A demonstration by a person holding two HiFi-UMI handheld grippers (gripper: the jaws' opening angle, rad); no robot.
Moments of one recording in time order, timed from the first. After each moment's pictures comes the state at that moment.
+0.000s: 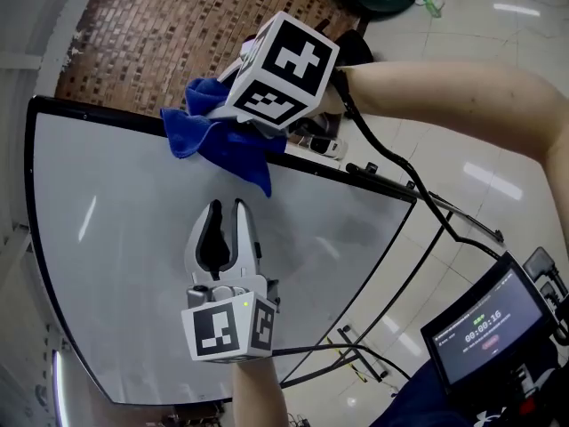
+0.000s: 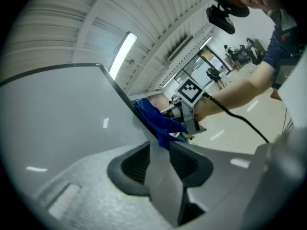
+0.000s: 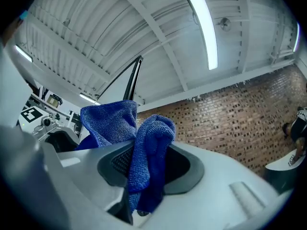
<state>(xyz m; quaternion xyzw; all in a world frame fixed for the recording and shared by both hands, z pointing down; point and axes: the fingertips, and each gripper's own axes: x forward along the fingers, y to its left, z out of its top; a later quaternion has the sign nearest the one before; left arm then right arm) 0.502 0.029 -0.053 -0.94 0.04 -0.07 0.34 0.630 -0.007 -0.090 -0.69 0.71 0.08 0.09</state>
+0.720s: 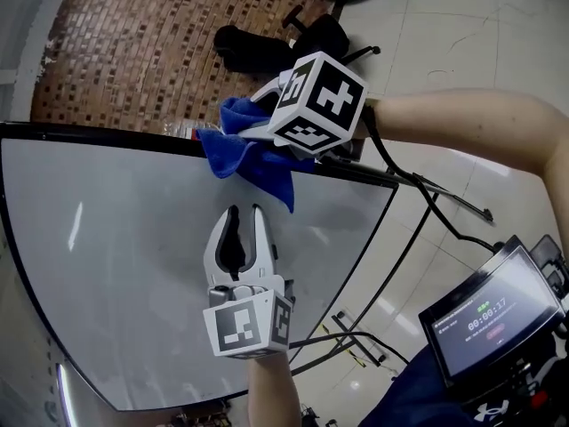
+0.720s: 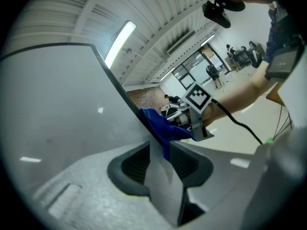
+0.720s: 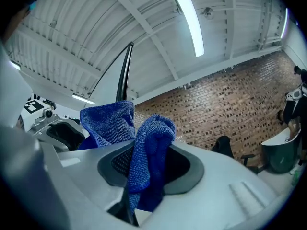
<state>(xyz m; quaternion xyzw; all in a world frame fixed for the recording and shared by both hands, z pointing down) 0.498 0.018 0.009 -0.94 0.02 -0.12 0.31 0.621 -0.015 0.014 -0.71 0.70 0.01 0.12</state>
